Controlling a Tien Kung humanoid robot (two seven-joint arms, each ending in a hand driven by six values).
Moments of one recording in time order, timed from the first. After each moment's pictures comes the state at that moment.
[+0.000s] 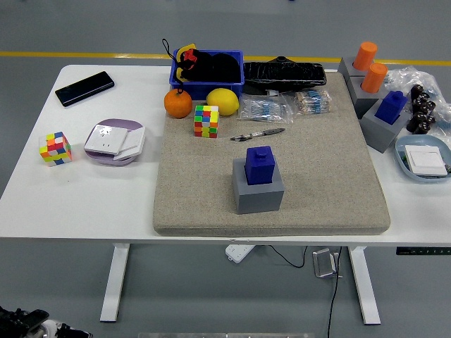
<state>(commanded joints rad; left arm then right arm) -0.33 0.17 -0.22 -0.19 0.51 -0.13 0.28 0.13 -0.27 1.87 1.20 -1.50 0.12 0.01</state>
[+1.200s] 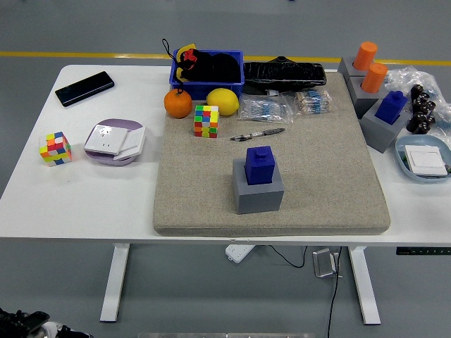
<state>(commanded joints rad) -0.33 0.16 -0.21 -0.19 0.49 -0.13 0.28 0.12 -0.26 1.88 1.20 -1.51 0.11 0.01</state>
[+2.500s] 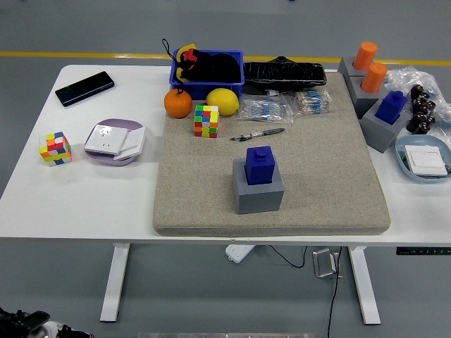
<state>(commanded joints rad) -0.33 0.16 -0.21 -0.19 0.48 -0.13 0.28 0.12 -0.27 1.88 1.20 -1.51 0.11 0.01</state>
